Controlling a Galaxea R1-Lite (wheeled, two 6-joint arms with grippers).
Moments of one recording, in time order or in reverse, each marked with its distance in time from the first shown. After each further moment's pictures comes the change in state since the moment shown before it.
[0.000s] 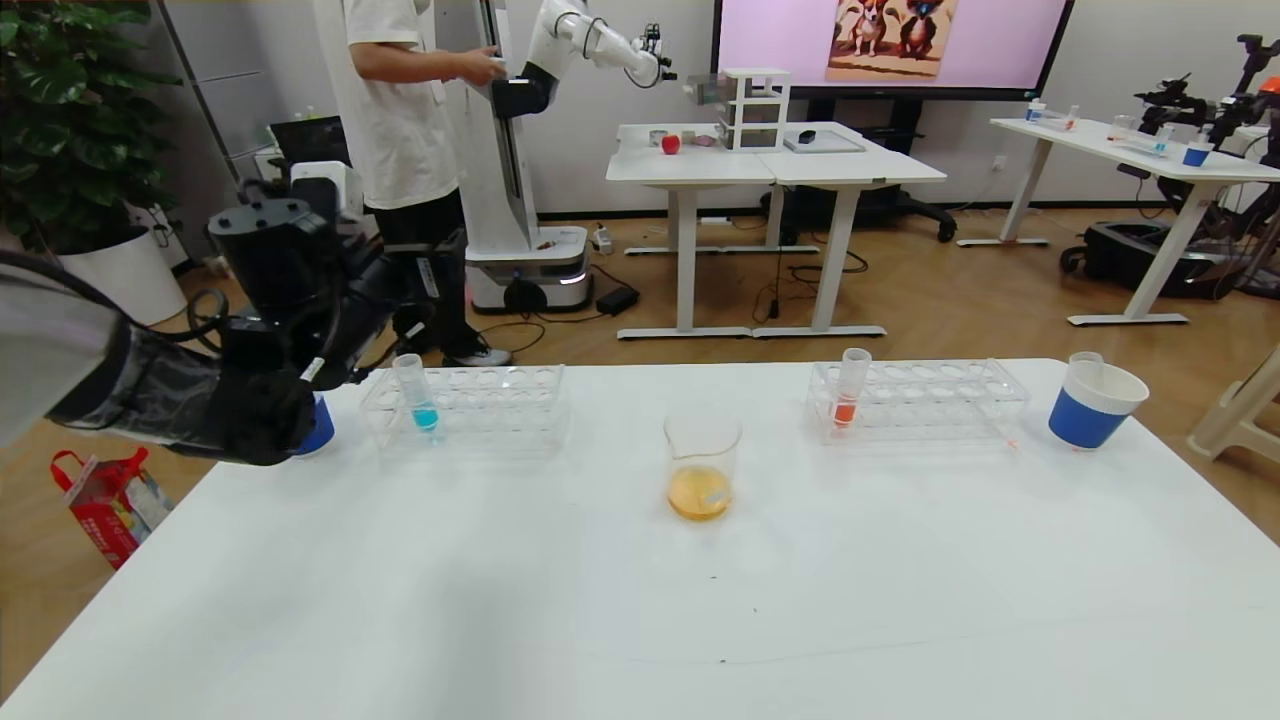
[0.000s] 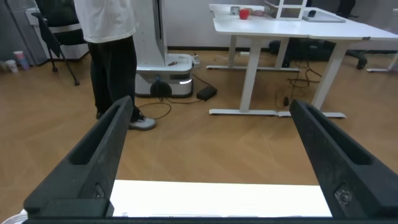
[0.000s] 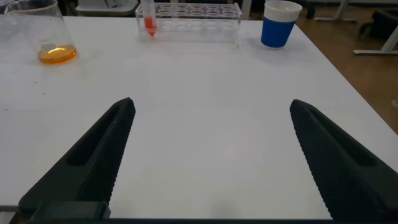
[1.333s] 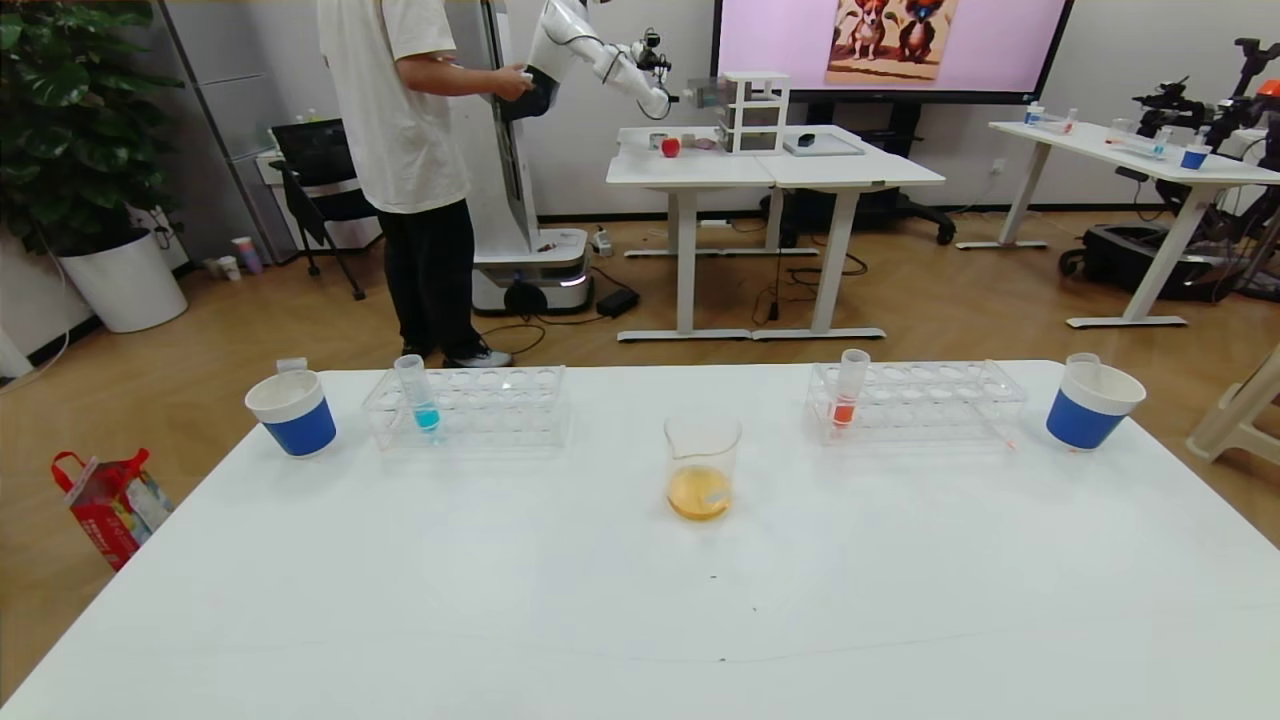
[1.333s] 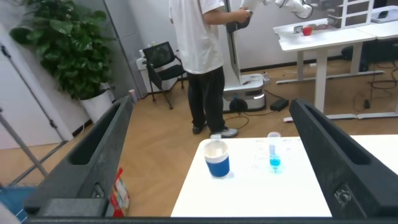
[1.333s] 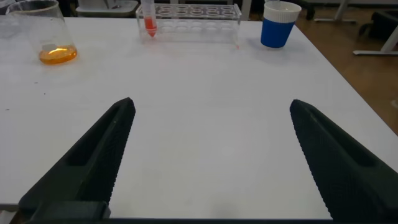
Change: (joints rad) left arm -0.038 -1.318 0.514 0.686 0.233 0.324; right arm 0.000 0.000 0.000 0.001 0.000 0.000
